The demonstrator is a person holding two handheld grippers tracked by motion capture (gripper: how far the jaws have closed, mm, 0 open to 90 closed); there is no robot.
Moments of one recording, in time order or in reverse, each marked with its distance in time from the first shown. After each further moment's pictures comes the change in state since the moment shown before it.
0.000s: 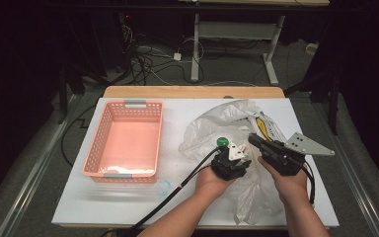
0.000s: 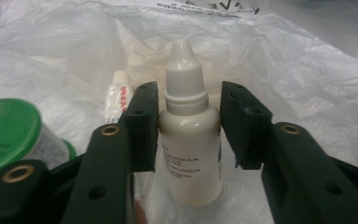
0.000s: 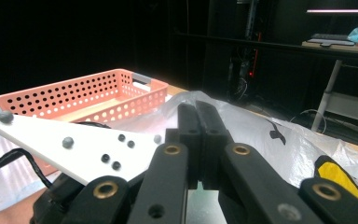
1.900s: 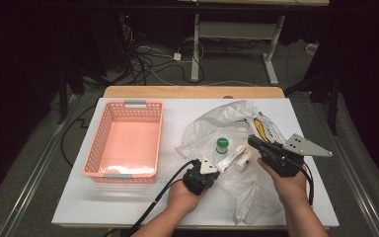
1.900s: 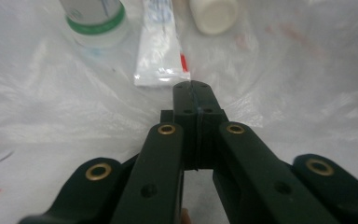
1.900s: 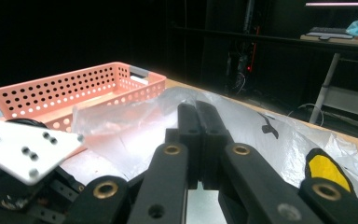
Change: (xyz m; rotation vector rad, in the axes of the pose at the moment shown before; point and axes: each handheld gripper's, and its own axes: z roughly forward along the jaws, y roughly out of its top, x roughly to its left) left arm 0.019 -0.063 -0.061 0.117 0.016 -0.036; right arm 0.001 -0.005 0.001 0.021 -0.011 -0.001
